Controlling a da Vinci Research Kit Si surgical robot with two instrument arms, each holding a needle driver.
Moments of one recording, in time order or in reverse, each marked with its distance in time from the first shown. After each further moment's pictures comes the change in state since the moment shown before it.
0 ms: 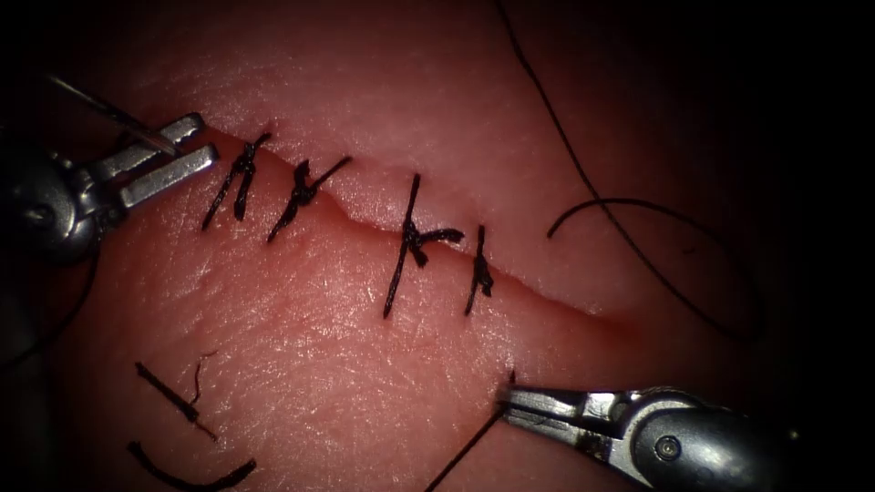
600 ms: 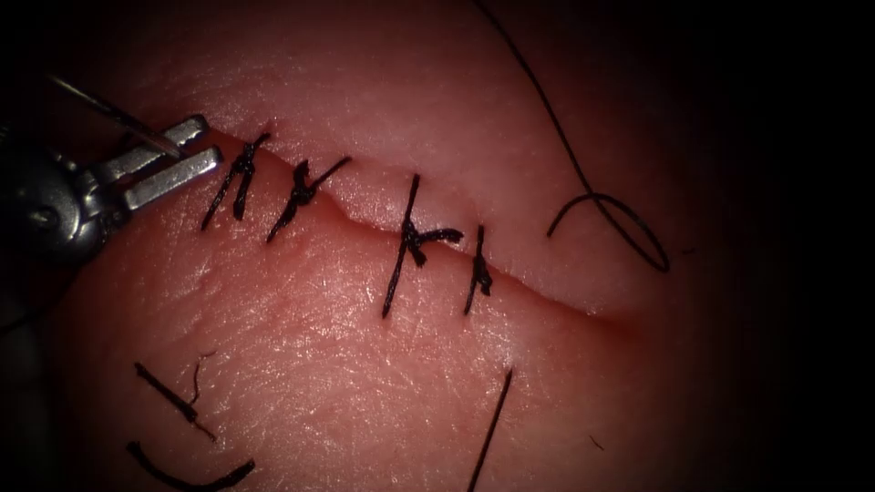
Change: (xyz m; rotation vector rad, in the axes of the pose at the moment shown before) right arm 0.007 -0.009 0.001 0.122 0.068 -0.020; left arm 0.000 0.000 0.000 0.002 0.001 0.001
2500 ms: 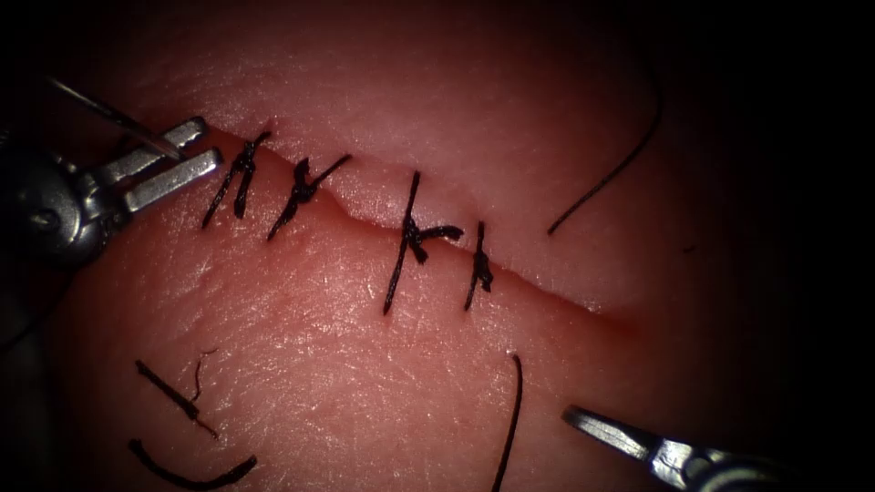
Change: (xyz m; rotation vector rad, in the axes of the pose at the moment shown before) right arm -0.005 0.010 -0.006 -0.344 0.005 0.184; left arm 0.000 0.000 0.000 0.001 -0.002 0.007
